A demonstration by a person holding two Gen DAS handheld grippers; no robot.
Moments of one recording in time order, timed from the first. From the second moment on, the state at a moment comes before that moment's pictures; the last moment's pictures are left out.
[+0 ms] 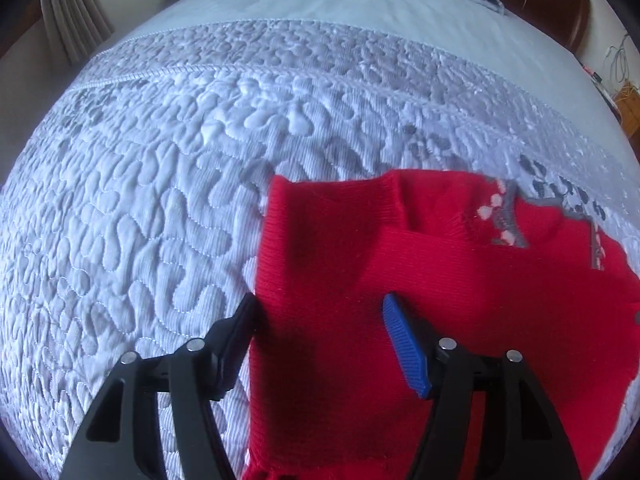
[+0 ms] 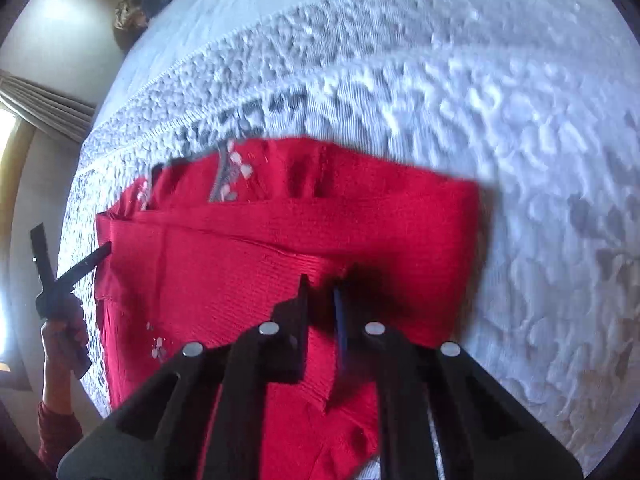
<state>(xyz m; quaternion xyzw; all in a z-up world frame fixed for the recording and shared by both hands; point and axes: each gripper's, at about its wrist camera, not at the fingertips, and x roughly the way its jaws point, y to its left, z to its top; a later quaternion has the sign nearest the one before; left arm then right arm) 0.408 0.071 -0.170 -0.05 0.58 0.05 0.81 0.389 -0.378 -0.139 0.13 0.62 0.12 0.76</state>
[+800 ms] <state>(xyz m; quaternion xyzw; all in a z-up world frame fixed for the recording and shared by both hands) 0.372 0.059 -0.169 -0.03 0.58 0.05 0.81 0.335 -0.390 -0.134 0.13 0.64 0.13 0.74</state>
